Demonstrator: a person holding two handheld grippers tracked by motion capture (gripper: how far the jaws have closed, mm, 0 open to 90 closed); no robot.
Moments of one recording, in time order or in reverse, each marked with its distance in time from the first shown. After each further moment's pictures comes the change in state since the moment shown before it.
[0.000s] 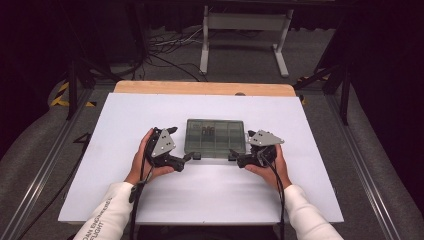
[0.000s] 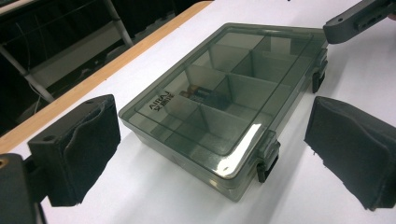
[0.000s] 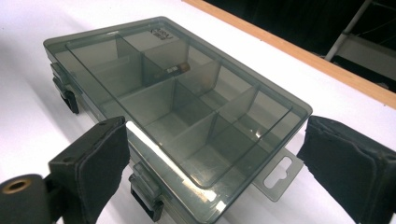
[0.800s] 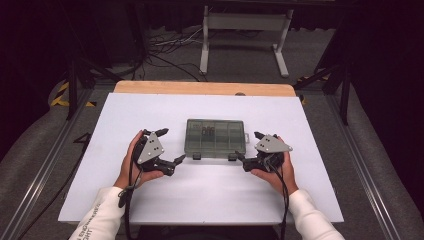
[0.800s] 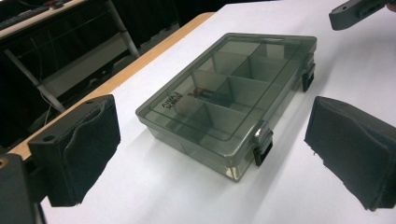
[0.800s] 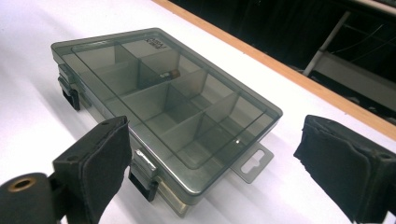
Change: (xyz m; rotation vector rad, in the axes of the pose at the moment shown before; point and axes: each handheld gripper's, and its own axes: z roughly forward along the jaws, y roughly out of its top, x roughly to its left) left arm 0.001 -0.005 -0.036 -0.041 0.016 0.028; right arm 0.004 -0.002 -0.027 -0.043 -0.060 -0.052
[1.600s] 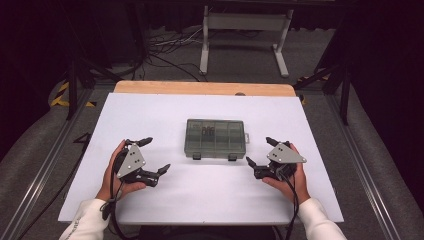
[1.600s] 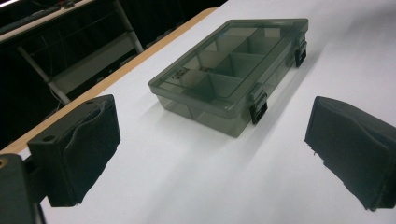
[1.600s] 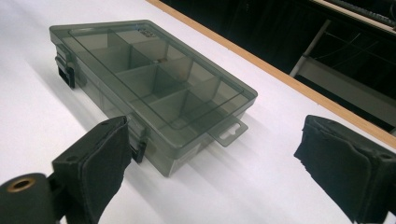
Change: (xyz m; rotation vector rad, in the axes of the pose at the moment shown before) left arm -0.001 -0.027 -0.041 -0.001 0.023 0.003; right arm -0.004 -0.020 -0.030 -0.018 -0.047 -0.029
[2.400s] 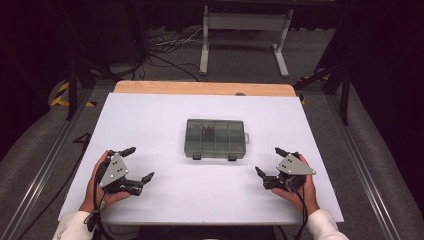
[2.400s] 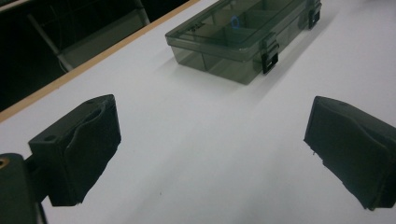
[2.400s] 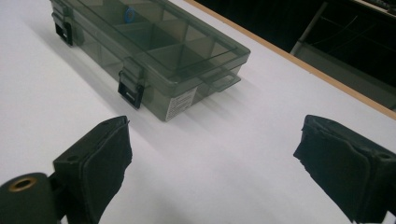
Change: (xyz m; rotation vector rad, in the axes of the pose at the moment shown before) left arm 0.004 -0.039 -0.034 0.059 0.036 -0.065; right arm 0.000 -0.033 -0.022 0.040 -0.014 0.006
